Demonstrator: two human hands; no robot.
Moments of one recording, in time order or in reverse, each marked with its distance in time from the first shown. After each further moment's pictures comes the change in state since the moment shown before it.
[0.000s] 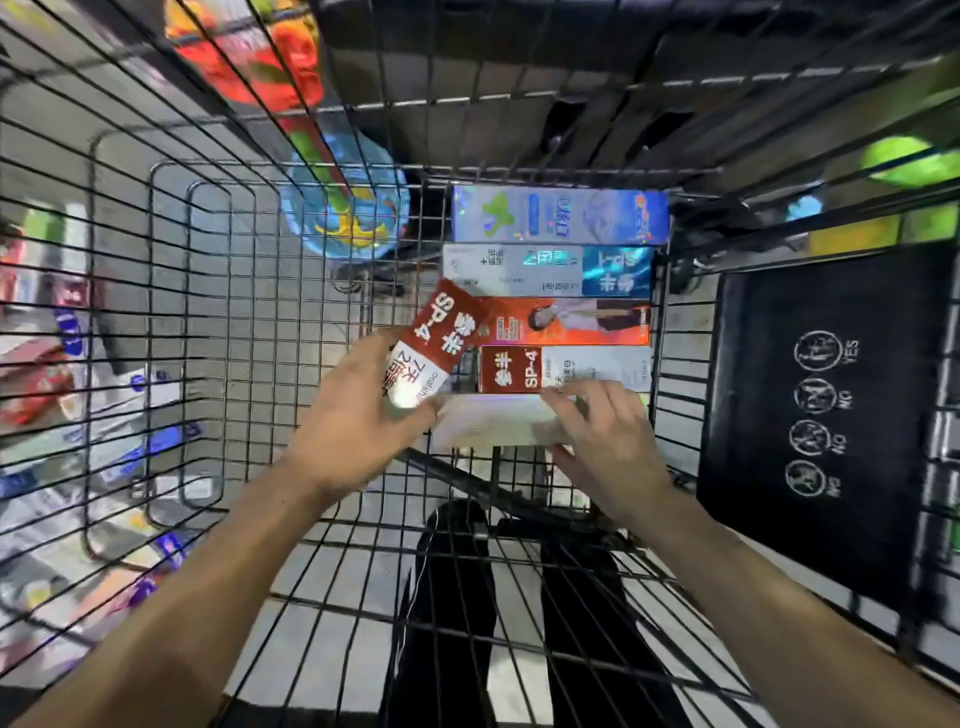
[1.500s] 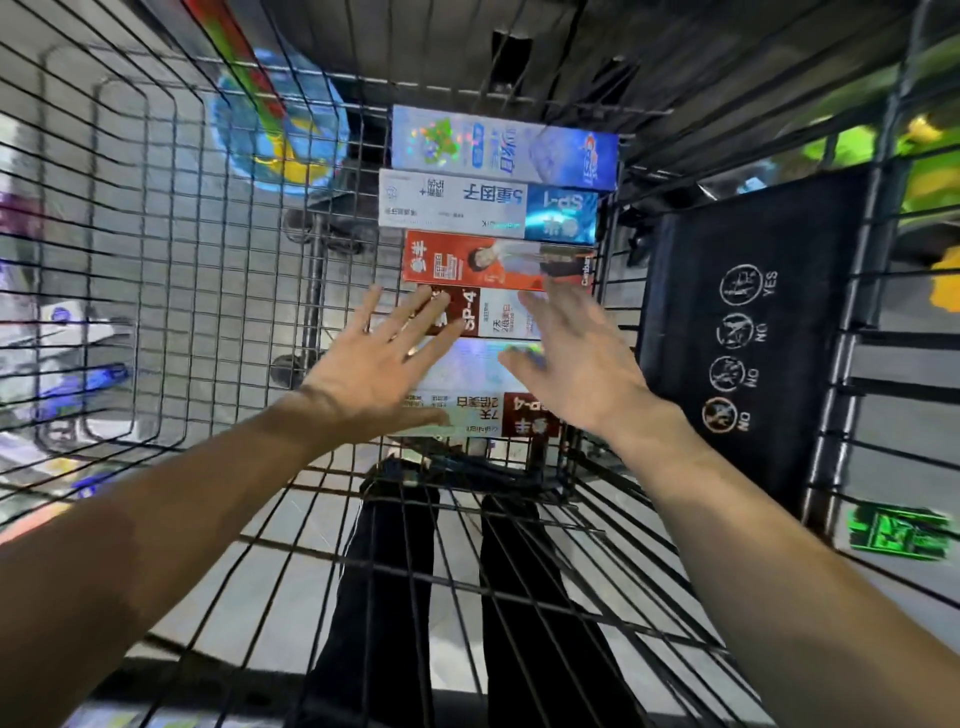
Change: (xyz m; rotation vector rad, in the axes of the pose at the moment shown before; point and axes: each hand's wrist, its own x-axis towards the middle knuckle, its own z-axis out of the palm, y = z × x) left_hand 0.036 -0.007 0.106 1.075 -0.296 0.356; right_hand 0.014 0.048 -0.041 0.161 -0.107 0.031
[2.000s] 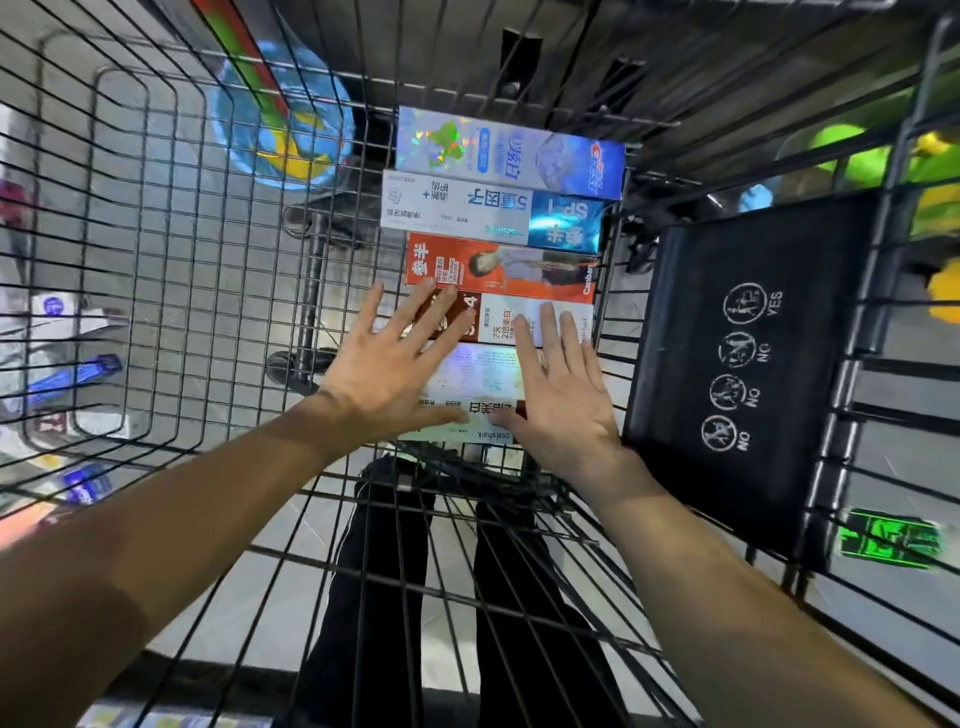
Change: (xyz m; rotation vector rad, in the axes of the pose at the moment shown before) left_hand 0.011 0.012 0.004 -0.076 0.081 -0.083; right_hand -0.013 -0.004 0.049 -0.135 -0.130 0.055
